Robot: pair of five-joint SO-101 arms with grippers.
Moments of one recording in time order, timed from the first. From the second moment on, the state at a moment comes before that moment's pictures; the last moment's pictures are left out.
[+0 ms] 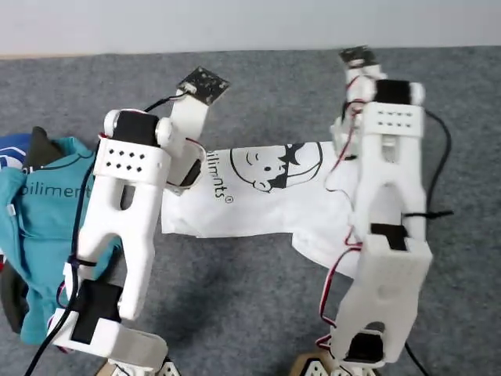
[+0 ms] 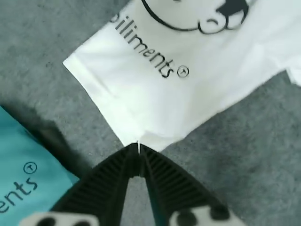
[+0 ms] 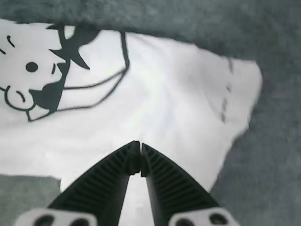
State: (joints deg) left arm 7.5 1.6 -7.7 95.4 -12.8; right arm 3.2 28.8 -41.9 98.0 12.2
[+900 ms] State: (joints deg) left arm 45.8 18.6 -6.6 77.7 -14.1; right arm 35.9 -37.2 5.8 100.5 7.7
